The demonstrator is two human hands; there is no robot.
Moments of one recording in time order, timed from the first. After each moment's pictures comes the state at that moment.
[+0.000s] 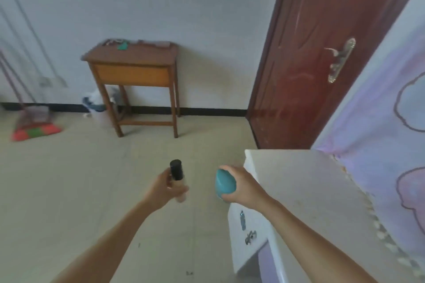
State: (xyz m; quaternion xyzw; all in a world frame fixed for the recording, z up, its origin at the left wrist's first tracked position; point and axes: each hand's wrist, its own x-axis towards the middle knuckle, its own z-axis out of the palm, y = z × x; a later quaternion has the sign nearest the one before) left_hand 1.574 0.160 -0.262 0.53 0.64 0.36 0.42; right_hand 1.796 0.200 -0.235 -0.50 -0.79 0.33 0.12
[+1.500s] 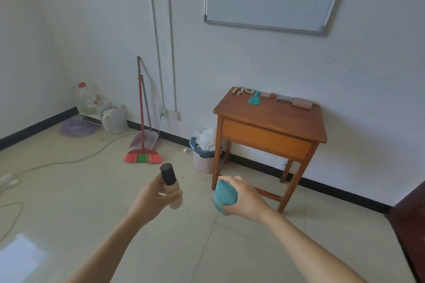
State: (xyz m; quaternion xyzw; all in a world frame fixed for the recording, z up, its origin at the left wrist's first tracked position) left_hand 0.982 0.333 -0.223 0.35 0.76 0.49 0.25; right_hand 1.167 0.488 -0.220 -0.28 -0.89 0.36 0.06
